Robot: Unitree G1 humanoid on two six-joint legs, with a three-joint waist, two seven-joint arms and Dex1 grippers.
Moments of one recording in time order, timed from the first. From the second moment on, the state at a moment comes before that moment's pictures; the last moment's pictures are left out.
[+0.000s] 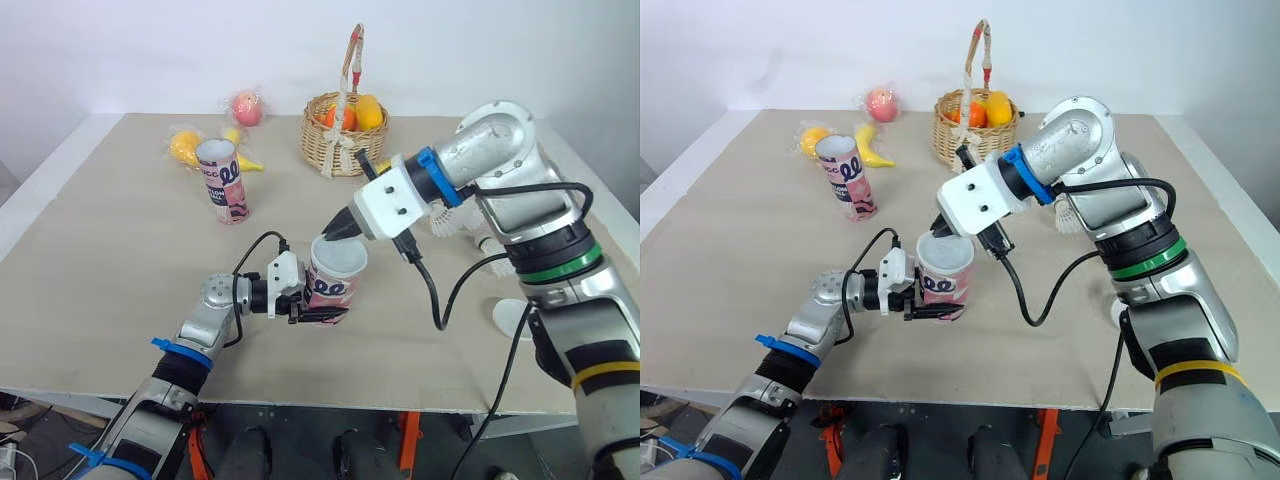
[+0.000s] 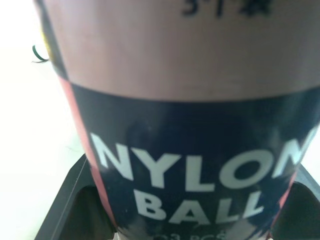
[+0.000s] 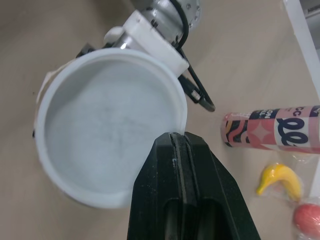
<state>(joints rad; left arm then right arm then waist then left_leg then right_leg) -0.55 0.26 -0.24 0.36 -0.21 -0.11 -1.18 -1.19 -0.67 0.42 0.12 0.05 -0.13 1.55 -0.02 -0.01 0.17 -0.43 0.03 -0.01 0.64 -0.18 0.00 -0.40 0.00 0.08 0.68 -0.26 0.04</state>
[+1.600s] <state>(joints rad) -0.53 0.26 -0.22 0.37 -0.21 -0.12 -1.17 -1.17 -0.64 0.20 0.15 0.26 0.27 1.53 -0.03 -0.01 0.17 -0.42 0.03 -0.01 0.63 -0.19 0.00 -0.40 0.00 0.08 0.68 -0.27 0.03</state>
